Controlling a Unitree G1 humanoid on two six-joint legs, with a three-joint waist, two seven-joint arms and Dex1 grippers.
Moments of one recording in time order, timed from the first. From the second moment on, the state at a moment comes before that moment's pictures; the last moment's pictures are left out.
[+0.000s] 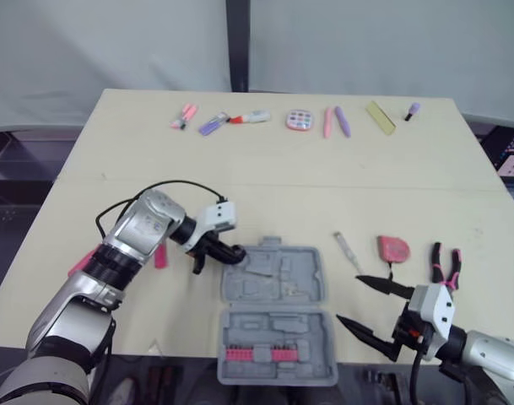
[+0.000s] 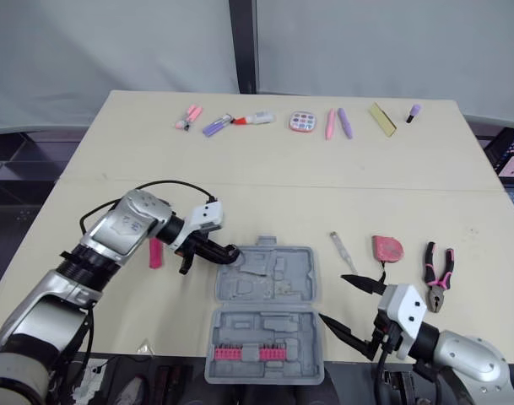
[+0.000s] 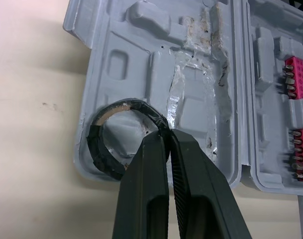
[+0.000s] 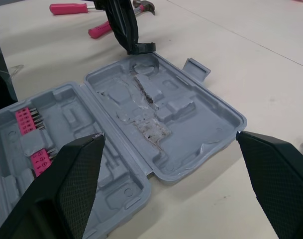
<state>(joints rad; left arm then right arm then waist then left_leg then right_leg) -0.82 0.62 -0.47 0.26 -0.07 0.62 -1.32 0.44 -0.63 -0.22 -0.51 0.44 0.09 0.92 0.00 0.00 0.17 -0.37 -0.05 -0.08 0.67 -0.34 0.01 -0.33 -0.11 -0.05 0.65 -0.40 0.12</state>
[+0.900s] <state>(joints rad) -0.83 0.56 -0.47 0.37 -0.01 0.54 -1.33 0.46 -0.62 -0.22 -0.53 0.43 0.07 0.89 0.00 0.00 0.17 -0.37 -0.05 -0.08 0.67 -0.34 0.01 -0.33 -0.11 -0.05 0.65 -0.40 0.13</state>
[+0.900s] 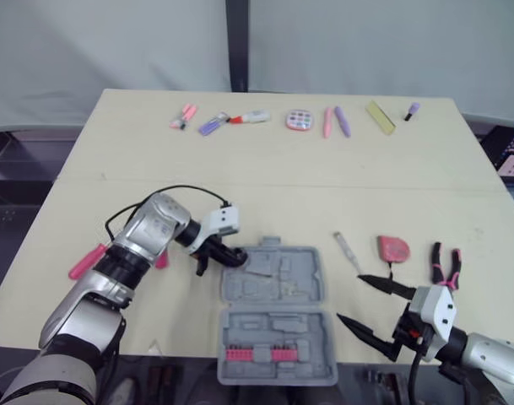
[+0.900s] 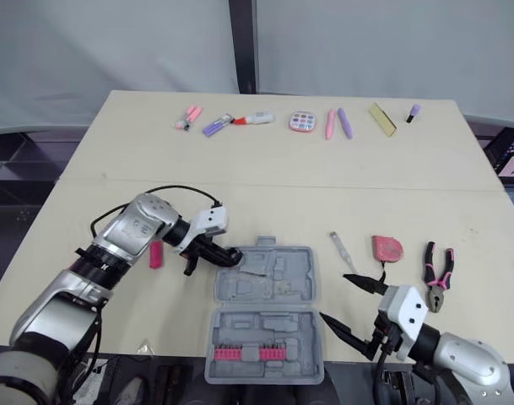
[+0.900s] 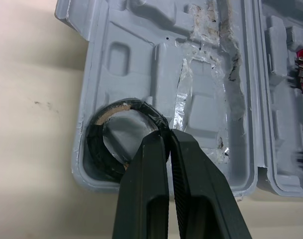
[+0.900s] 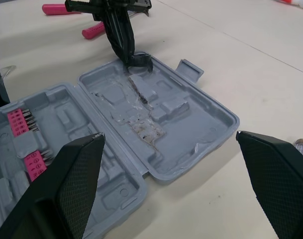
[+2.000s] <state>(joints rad) -0.60 0.60 -0.20 0.20 -0.12 0.40 -1.20 0.42 -0.62 -0.22 -0.52 0.43 0.07 0.88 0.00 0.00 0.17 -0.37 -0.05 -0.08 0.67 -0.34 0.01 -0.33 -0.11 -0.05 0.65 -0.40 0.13</state>
